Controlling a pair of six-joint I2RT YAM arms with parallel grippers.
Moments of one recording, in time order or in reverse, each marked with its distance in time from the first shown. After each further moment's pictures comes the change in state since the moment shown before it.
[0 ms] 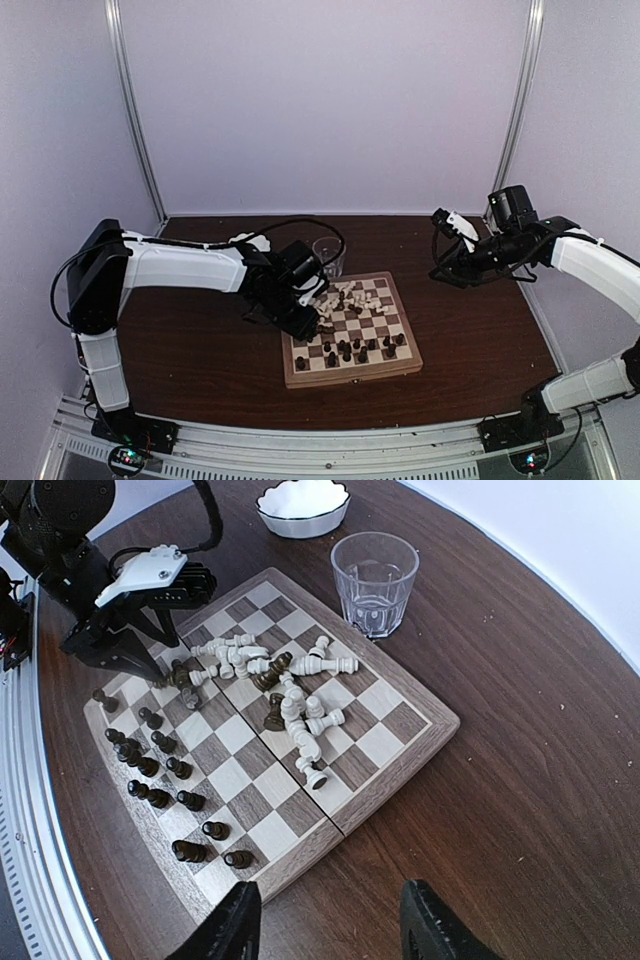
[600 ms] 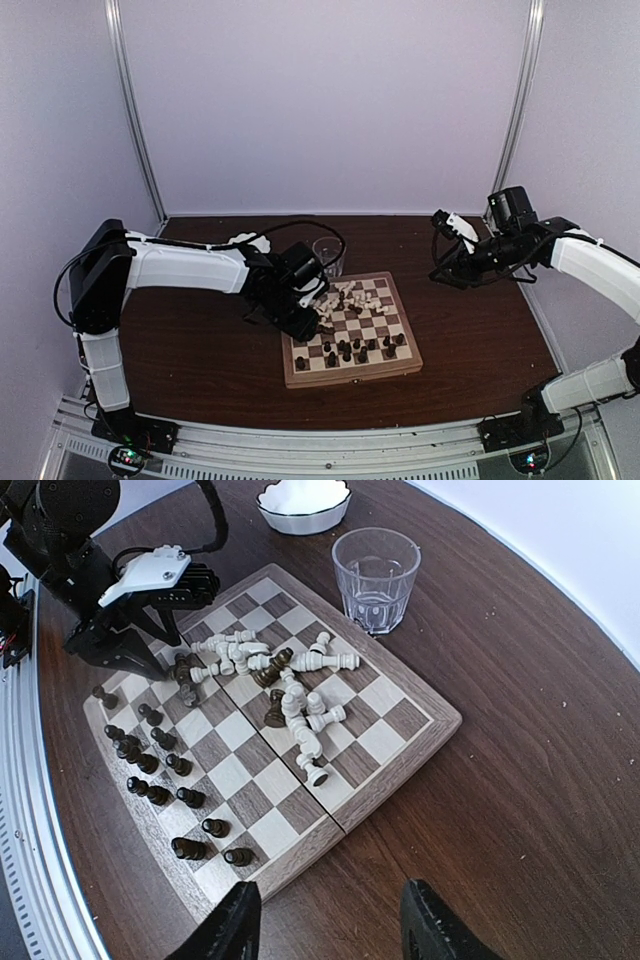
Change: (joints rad) left arm 0.000 0.014 0.003 0.000 -0.002 0.000; right arm 0.000 0.000 -0.006 -0.001 0.000 -0.004
